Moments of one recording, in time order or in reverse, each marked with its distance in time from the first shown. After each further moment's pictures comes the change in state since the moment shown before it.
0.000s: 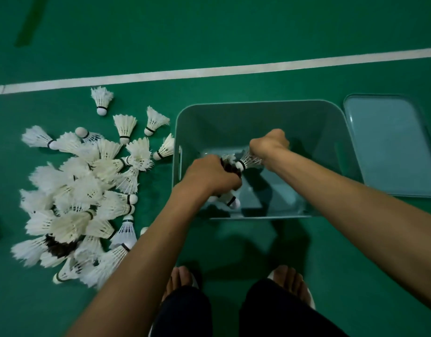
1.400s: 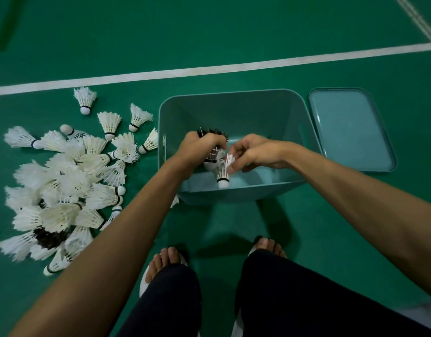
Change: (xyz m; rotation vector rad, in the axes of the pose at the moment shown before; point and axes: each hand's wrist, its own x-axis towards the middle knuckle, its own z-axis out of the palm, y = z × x) left_hand -0.012 0.006 0.005 -0.712 -0.038 0.130; right_hand -0.039 0.045 -0.053 -0.121 -0.790 -0.353
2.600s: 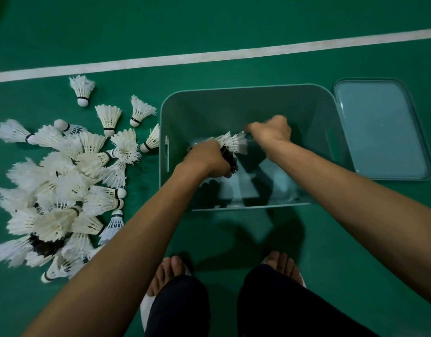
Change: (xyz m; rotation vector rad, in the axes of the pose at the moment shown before) left_hand 0.049 -0.015 0.004 0.766 -0.048 -0.091; right_hand 0.075 -0.004 -0.012 0.163 0.889 0.299
